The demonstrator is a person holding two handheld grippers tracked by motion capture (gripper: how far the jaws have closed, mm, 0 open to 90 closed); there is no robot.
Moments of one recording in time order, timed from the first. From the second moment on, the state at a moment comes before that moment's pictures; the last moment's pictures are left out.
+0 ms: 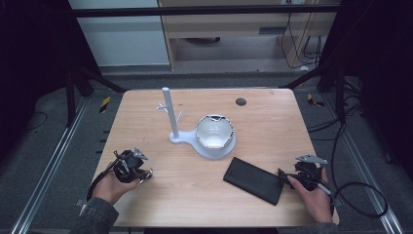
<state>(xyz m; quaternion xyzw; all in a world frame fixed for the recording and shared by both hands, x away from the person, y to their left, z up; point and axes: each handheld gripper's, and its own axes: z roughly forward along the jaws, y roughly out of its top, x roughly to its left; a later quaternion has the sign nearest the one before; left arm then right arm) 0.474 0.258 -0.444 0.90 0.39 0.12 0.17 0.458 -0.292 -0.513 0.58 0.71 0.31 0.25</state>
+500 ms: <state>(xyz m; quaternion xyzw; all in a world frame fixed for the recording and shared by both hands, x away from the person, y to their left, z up) 0.474 0.265 -0.445 0.90 0.39 0.11 0.16 0.458 -0.292 -0.513 0.58 0.71 0.31 0.25</state>
